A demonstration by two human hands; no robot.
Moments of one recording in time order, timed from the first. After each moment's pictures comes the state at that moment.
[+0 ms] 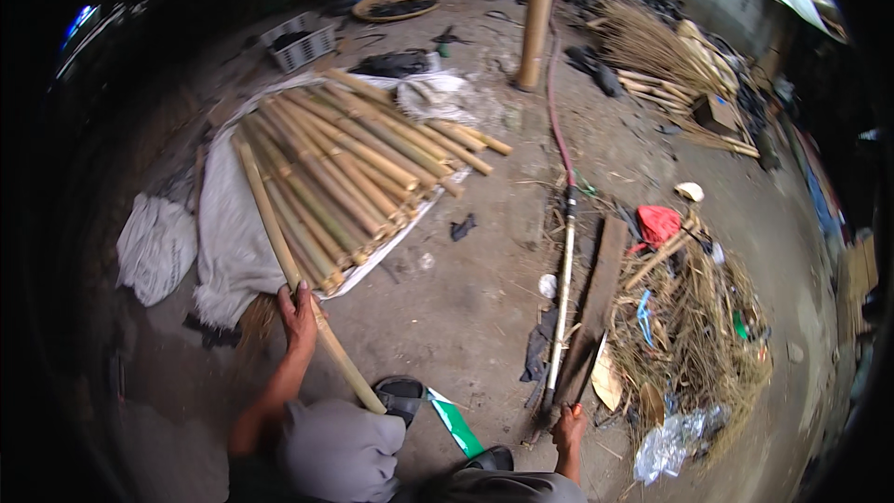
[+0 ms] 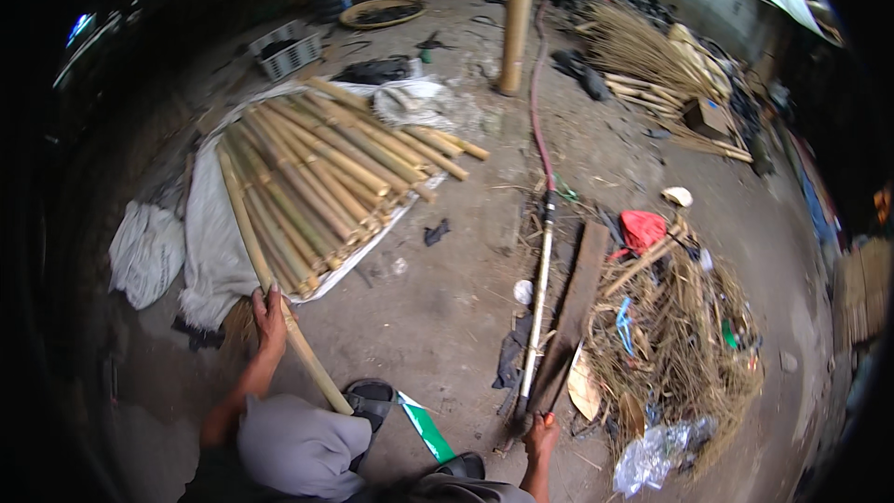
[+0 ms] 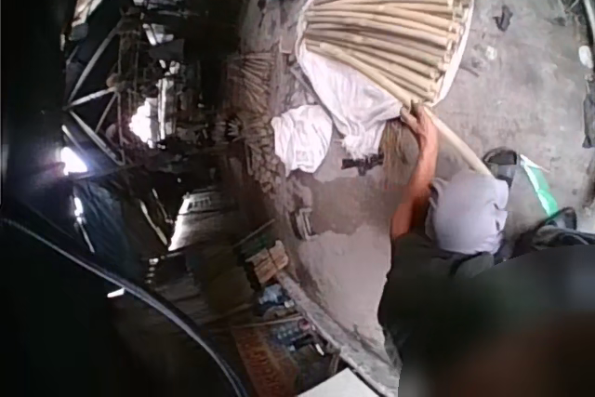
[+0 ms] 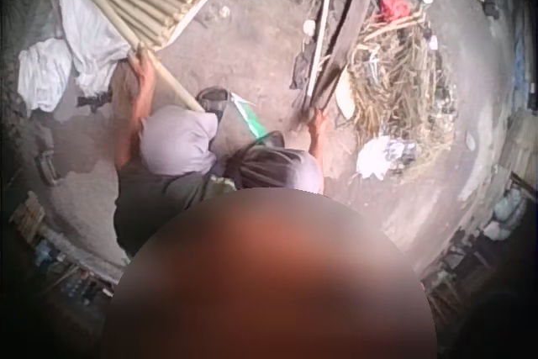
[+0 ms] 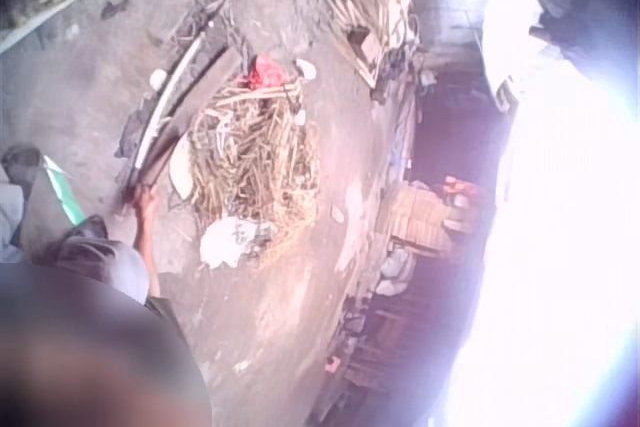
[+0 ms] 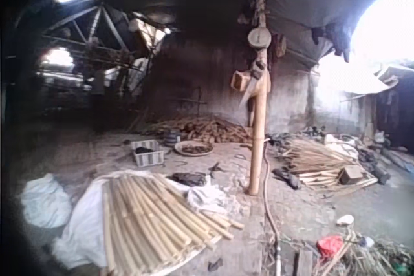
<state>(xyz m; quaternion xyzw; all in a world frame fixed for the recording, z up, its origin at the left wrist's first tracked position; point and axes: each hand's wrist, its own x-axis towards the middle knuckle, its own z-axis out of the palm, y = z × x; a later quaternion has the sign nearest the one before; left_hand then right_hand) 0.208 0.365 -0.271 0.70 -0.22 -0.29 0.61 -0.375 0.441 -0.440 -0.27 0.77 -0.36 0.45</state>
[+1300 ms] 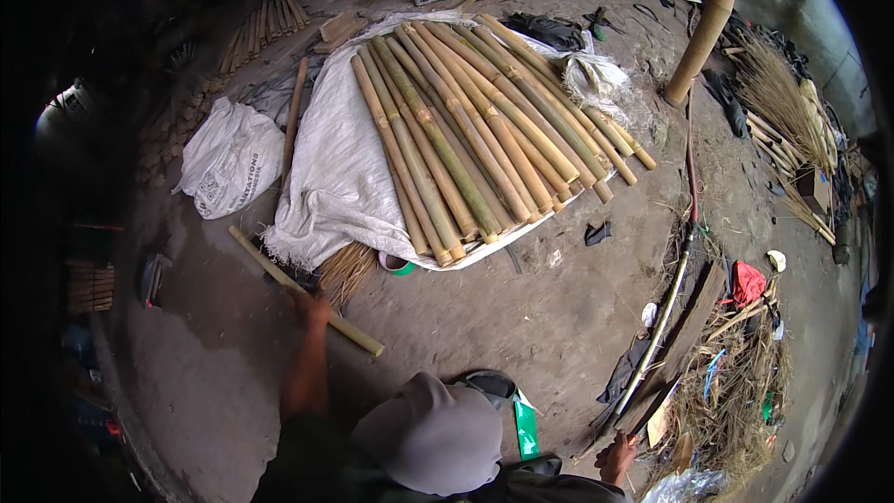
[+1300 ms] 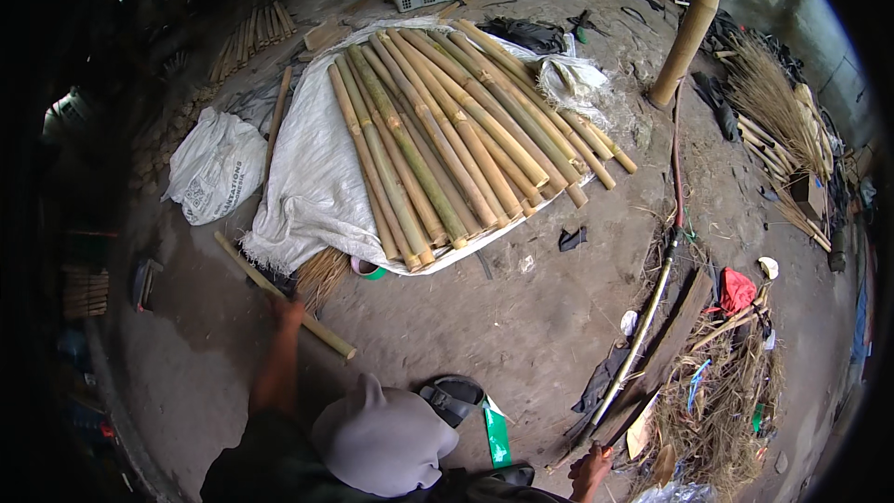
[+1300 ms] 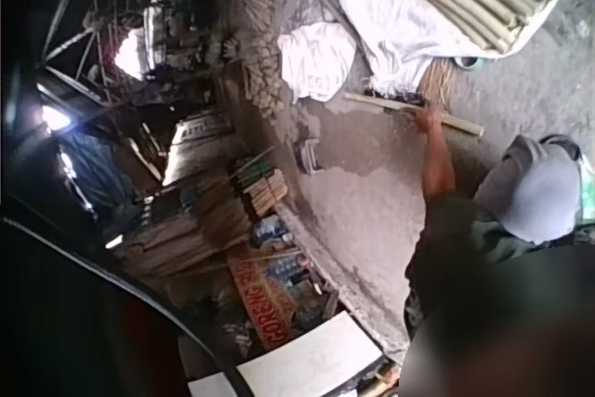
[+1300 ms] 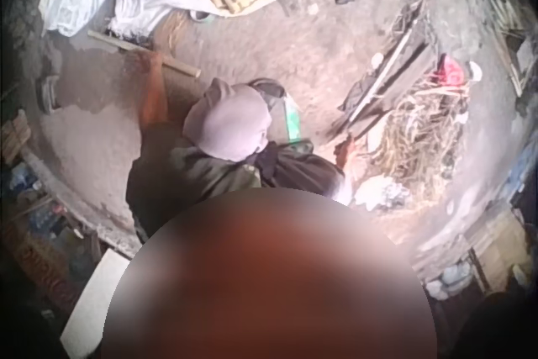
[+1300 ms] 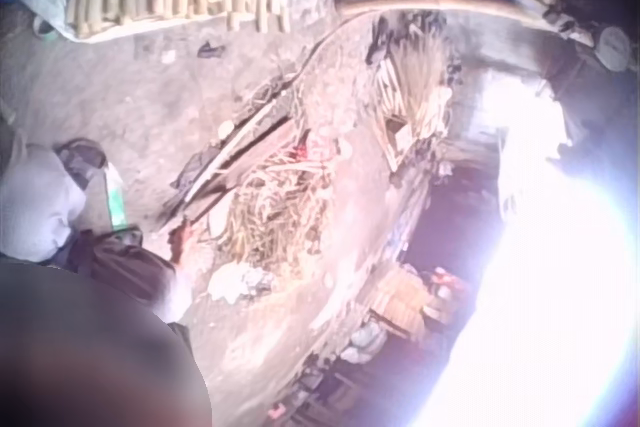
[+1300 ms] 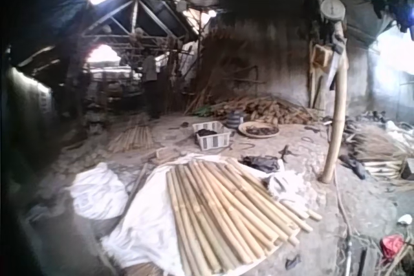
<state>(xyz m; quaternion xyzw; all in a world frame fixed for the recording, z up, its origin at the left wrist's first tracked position) 0.427 0.532 -0.428 0.96 -0.09 0.22 0.11 -0.342 0.434 -0.391 -0.23 0.77 -0.34 0.48</state>
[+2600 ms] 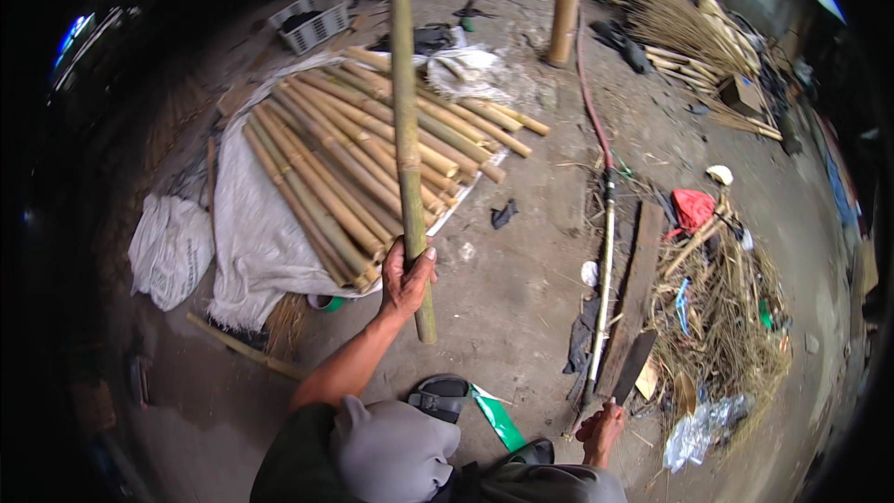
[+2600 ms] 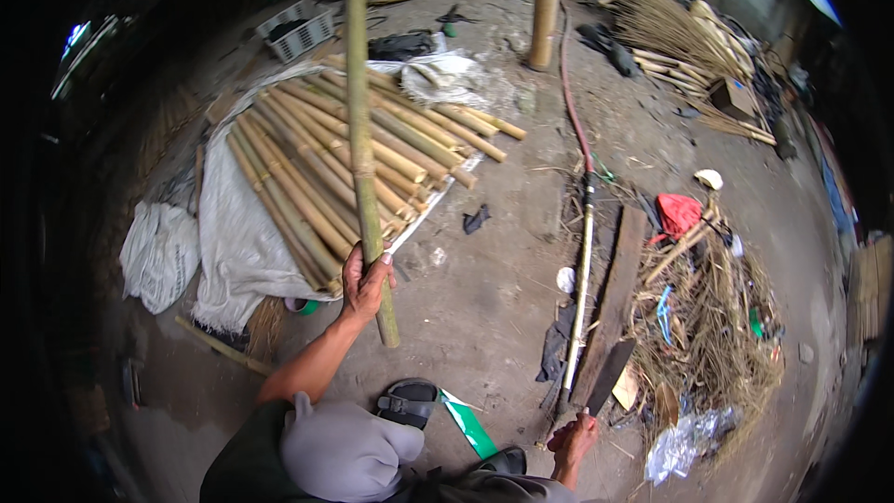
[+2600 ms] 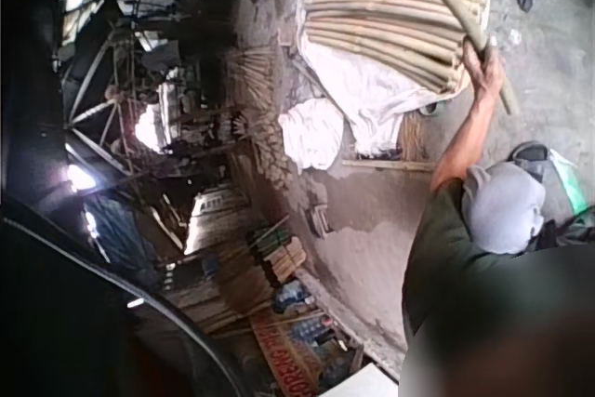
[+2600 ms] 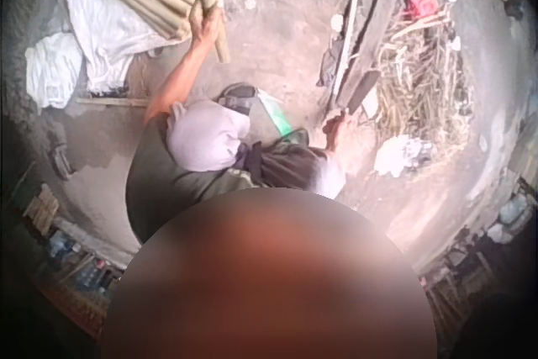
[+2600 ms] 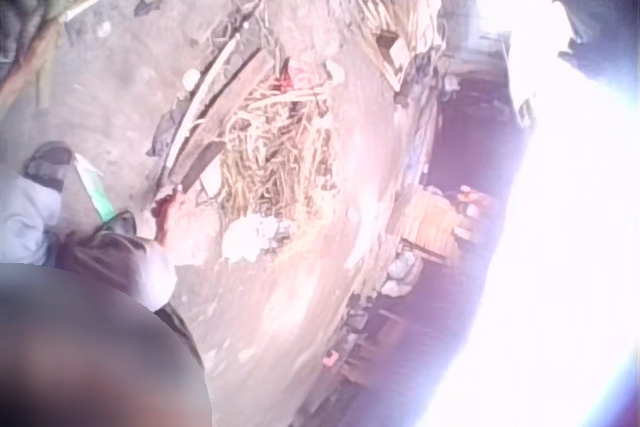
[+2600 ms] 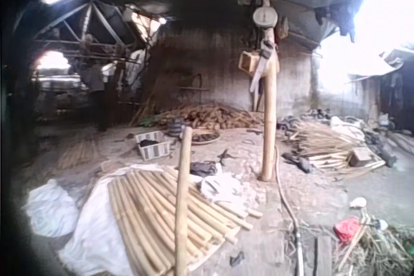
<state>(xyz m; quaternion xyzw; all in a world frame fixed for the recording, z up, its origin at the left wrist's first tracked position) 0.134 0.256 -0.253 0.51 -0.45 -0.39 0.62 -0.330 0.458 -0.405 -0.11 0.72 -0.54 0.42</state>
